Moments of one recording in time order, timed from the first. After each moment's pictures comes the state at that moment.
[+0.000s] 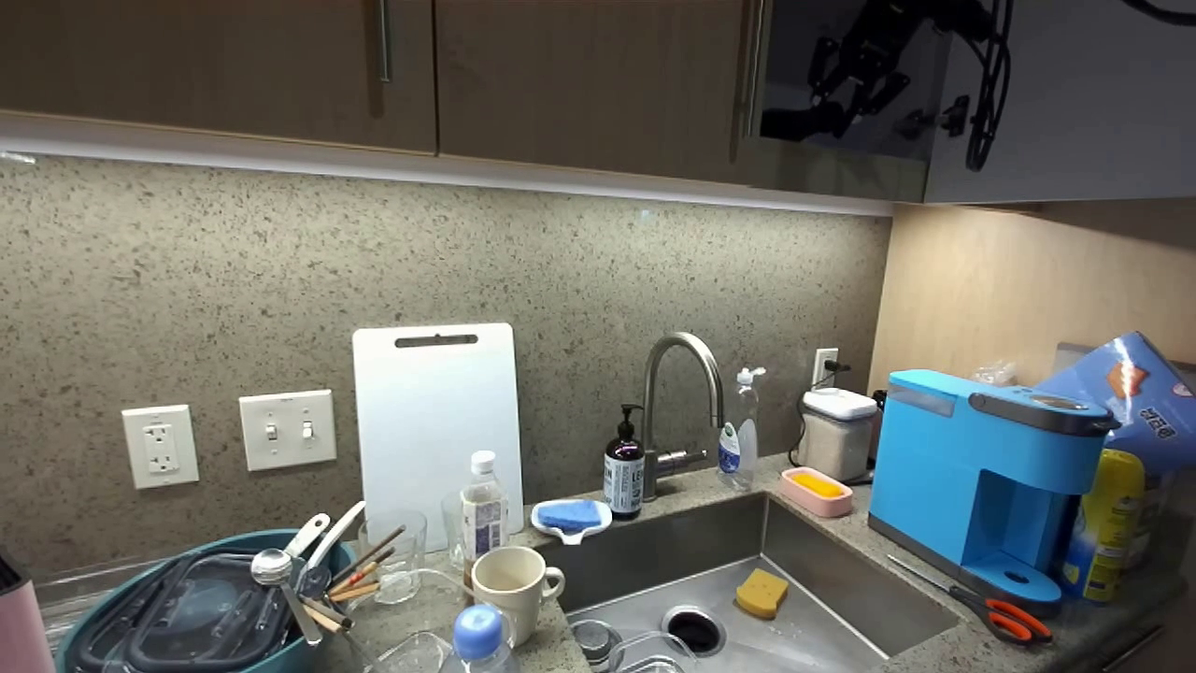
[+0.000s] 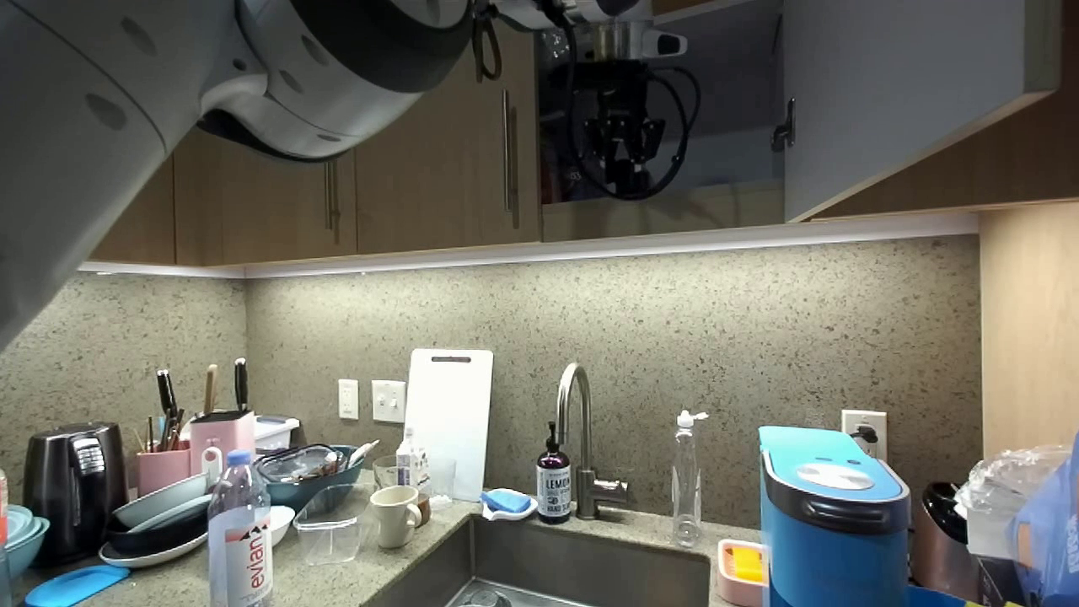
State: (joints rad) arm -0.21 0.50 -0.14 -0.65 0.35 1.62 0.16
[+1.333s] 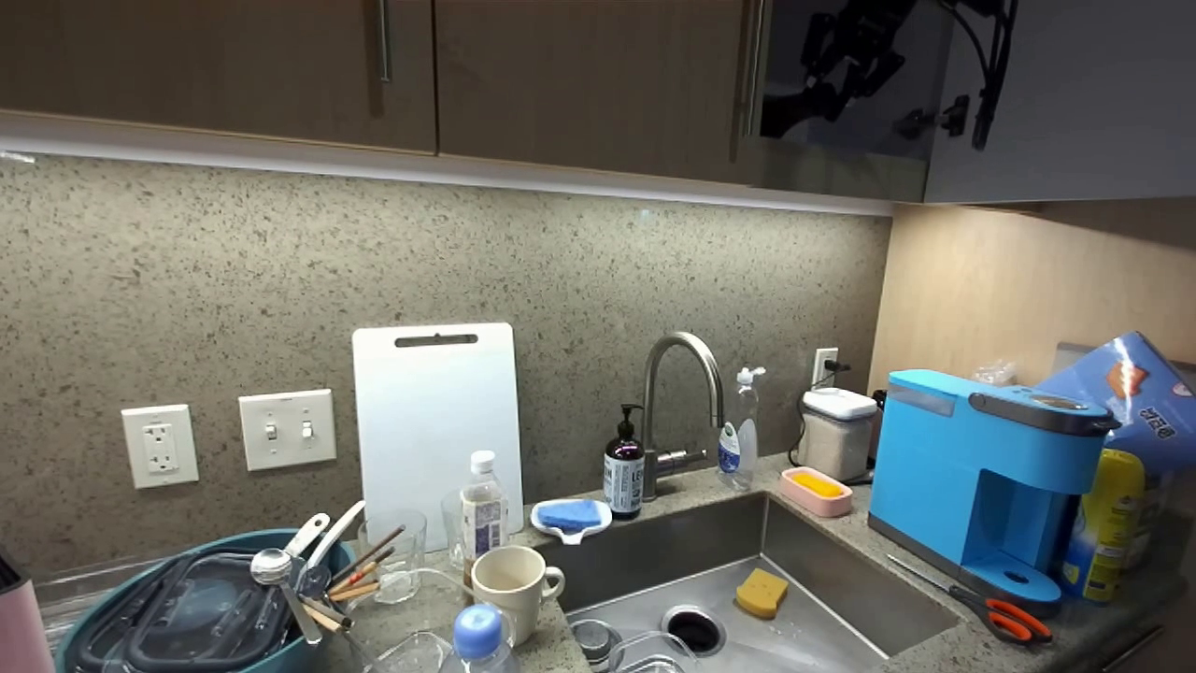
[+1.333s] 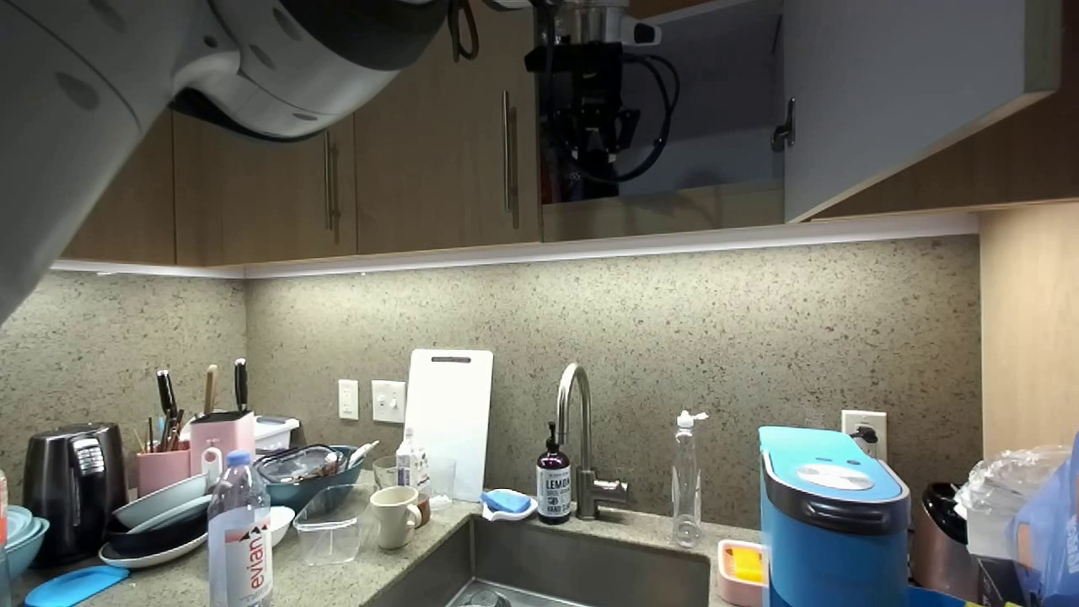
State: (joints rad) arm -0.18 0.44 -0.12 -0.67 0.35 1.56 0.06
